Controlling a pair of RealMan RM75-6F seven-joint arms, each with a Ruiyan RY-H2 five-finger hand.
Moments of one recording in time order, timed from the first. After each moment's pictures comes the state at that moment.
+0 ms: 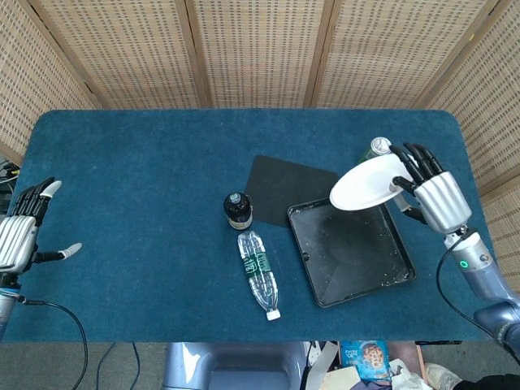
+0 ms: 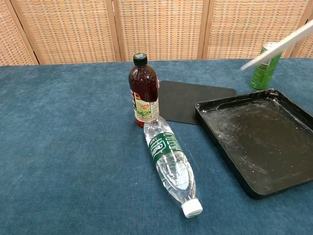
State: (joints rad) left arm -0.28 -1.10 -0.13 -1.57 1.44 1.35 -0.26; right arm 0.56 -1.44 0.07 -0.70 -1.65 1.58 0.47
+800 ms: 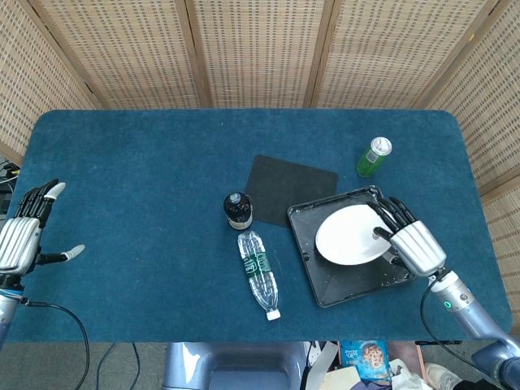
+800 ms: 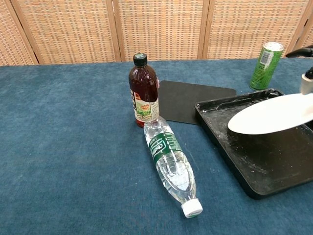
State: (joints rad) left arm -0.28 -1.10 -0.12 -1.58 1.45 1.35 -0.24; right arm 0.46 -1.48 -0.06 -0.80 -1.73 1.53 0.27
